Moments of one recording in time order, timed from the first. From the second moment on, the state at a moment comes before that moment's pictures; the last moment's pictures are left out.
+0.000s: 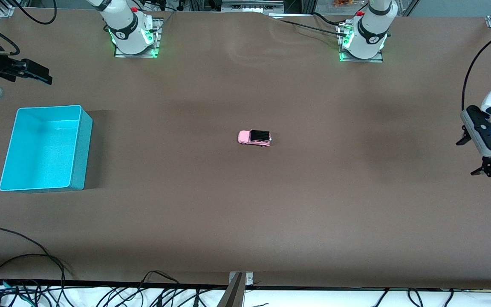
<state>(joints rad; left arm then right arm) 0.10 0.12 0.05 -1.80 -0.03 2.10 1.59 0.05 -0.06 -0.07 -1.68 -0.02 1.41 0.04</state>
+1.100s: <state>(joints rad) 0.06 -0.19 -0.03 -1.81 -0.01 1.60 0.45 0.04 -0.05 -0.07 -1.67 -0.02 1.44 0.13</state>
